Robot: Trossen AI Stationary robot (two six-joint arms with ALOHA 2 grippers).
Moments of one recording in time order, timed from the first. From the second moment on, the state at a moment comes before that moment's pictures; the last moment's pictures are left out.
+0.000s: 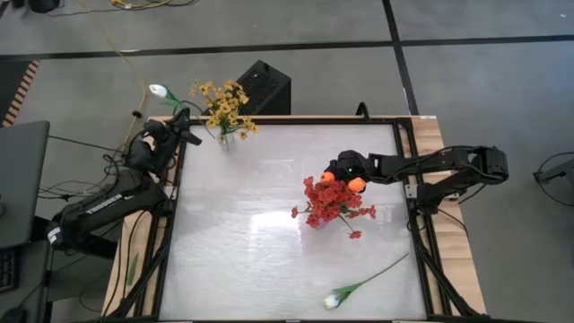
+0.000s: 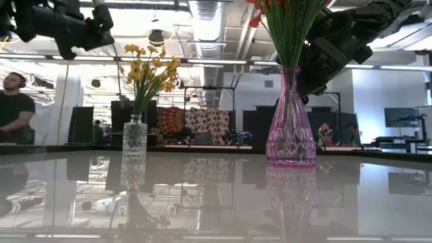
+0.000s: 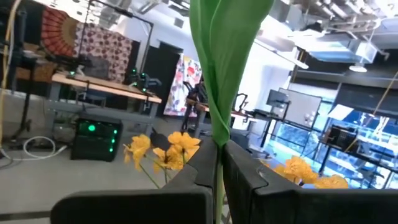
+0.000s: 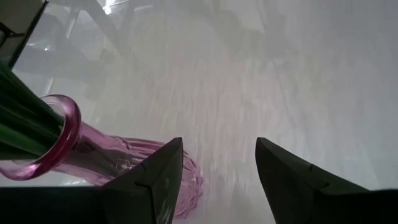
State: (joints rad) left arm 0.68 0.41 0.29 0.45 -0.48 -0.15; right arm -0.19 1.34 0.65 0.00 -0.29 0.05
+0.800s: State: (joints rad) left arm 0.89 0.62 0.29 0.63 -0.27 -0.28; right arm -0.19 1.34 0.65 0.00 -0.29 0.04
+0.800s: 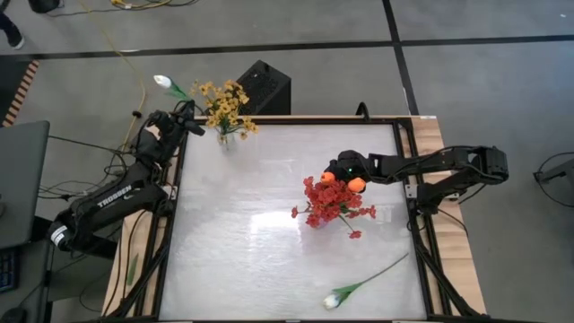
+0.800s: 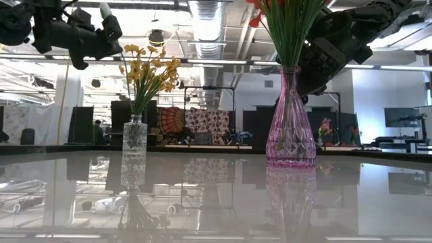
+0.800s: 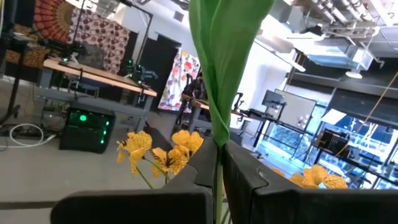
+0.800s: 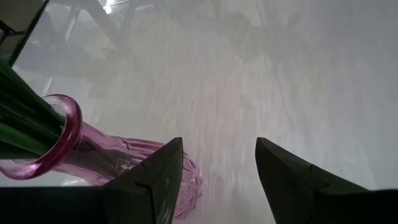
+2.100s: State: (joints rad) left arm 0.88 0.82 0.29 0.52 -0.21 -0.21; right arm -0.20 1.34 0.65 -0.01 -0.29 0.04
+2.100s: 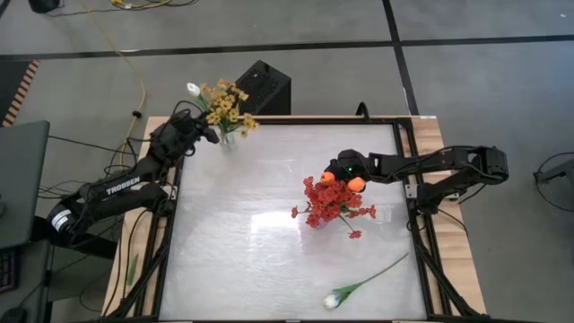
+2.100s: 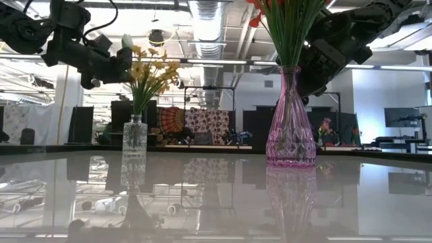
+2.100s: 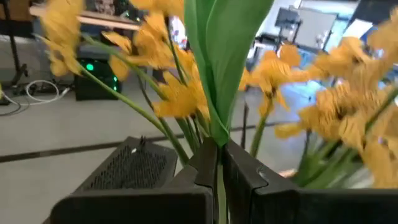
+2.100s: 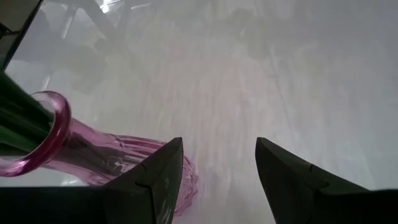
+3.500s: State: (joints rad) left arm 0.83 0.82 0.36 -0.04 -0.01 0.02; right arm 0.10 1.34 0.94 -0.86 -0.29 0.39
